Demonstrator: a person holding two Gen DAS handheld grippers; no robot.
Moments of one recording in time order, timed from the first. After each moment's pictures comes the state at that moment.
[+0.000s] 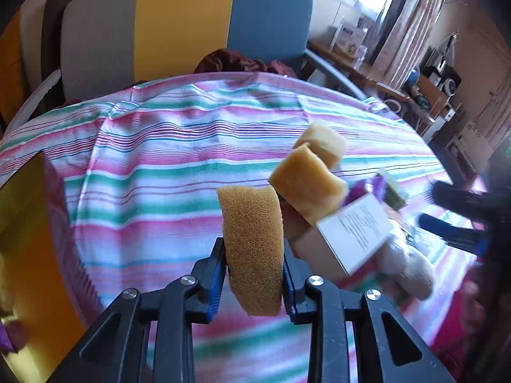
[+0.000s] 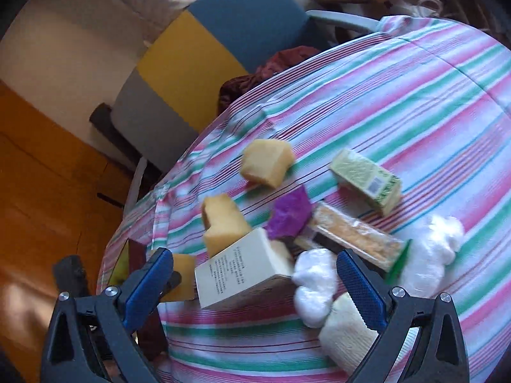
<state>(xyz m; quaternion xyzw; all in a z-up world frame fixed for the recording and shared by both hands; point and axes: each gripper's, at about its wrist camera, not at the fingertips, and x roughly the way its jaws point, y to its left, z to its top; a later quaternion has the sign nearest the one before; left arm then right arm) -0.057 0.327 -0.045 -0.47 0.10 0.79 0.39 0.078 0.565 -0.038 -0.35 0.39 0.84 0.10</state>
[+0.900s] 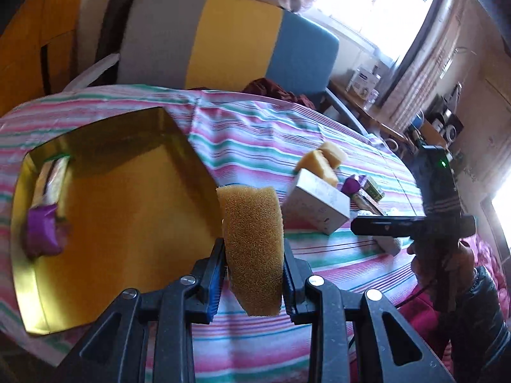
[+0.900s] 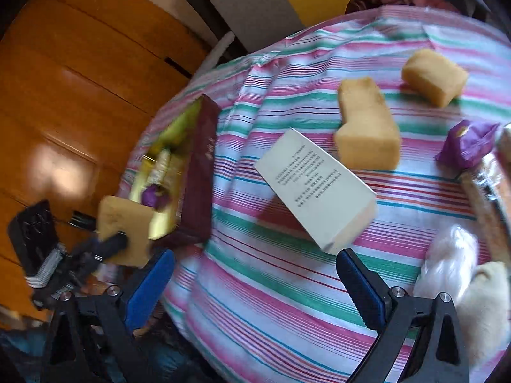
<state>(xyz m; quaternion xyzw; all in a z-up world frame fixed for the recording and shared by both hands) -0.007 0.154 0.000 -0.45 0.00 0.82 0.35 0.042 0.452 -0.048 -0.50 0.24 0.82 -0.12</state>
